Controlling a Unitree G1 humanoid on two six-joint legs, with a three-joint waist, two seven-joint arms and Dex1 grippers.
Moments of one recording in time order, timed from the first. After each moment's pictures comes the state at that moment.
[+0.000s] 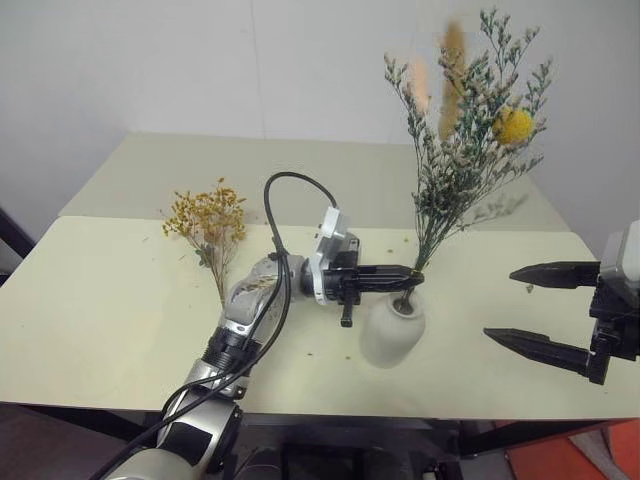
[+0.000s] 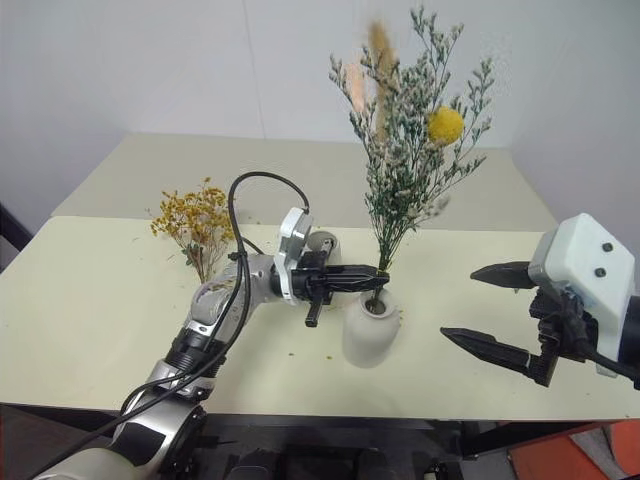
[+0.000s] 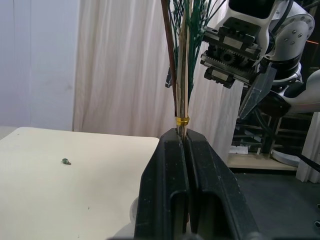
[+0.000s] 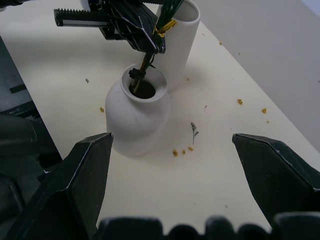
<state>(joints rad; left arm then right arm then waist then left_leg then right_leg) -0.77 0.13 -0.18 0.21 -0.55 0.40 -1.27 0.01 -1.19 -0.92 -0.82 0.93 1.12 0.96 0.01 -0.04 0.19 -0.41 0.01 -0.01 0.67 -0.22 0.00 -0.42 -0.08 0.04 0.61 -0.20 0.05</state>
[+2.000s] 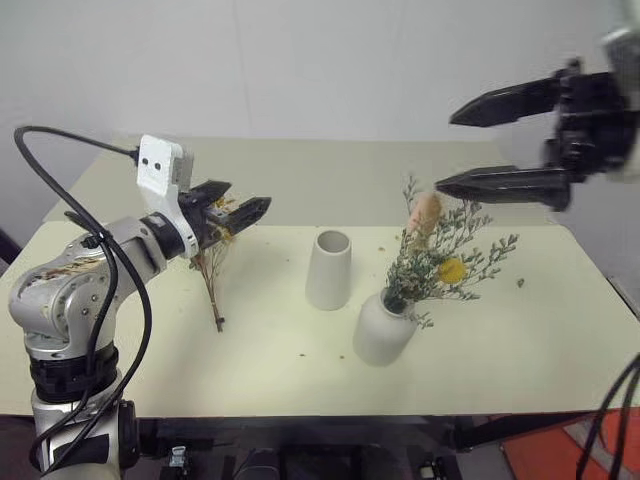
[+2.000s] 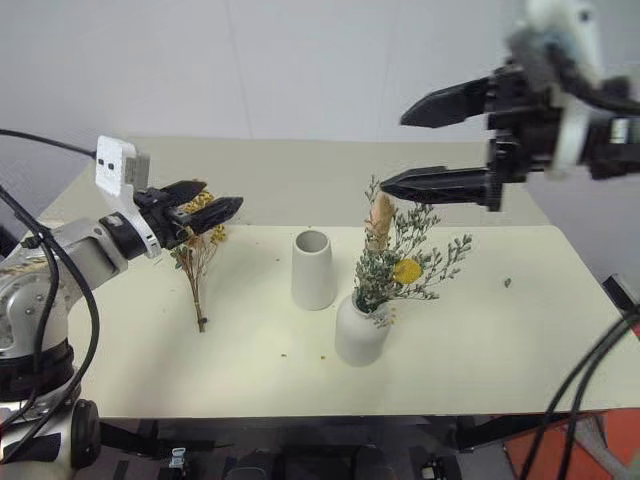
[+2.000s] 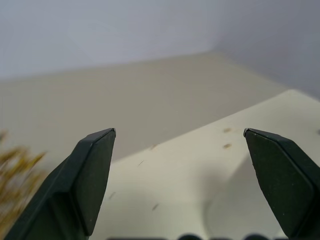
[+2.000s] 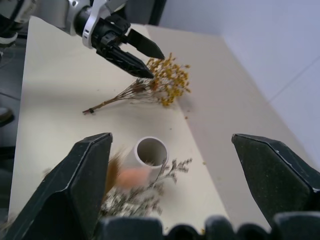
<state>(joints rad) -0.70 0.59 0.36 -0.37 -0.75 1.24 -0.23 -1.23 -1.13 0.12 -0.15 0.76 0.90 1.12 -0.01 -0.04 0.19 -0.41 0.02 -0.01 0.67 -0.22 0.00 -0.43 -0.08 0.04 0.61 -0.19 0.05</state>
